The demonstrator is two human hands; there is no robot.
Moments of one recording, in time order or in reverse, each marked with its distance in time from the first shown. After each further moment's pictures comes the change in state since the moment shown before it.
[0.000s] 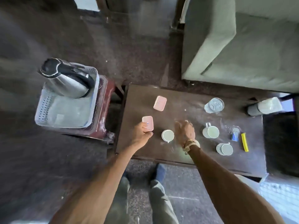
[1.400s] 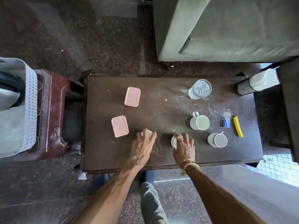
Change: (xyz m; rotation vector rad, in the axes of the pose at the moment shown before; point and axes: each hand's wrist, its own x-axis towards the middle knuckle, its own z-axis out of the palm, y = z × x) left_hand 0.068 -0.031 0.156 1.000 -0.132 0.473; right_hand 0.029 0.158 0.068 -0.414 -0.140 0.111
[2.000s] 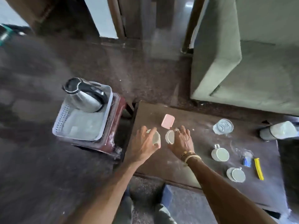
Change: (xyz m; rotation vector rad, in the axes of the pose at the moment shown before) left_hand -0.112 -0.077 -0.167 -0.167 0.350 -0.263; right_hand -0.065 -0.150 -0.147 0.050 0.112 -0.472
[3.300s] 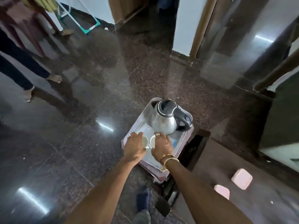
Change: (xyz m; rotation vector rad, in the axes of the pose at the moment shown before) left_hand 0.007 -0.369 -0.089 -0.206 0.053 -0.523; right_hand 0.104 -0.407 0.136 -0.087 -0.159 -0.479
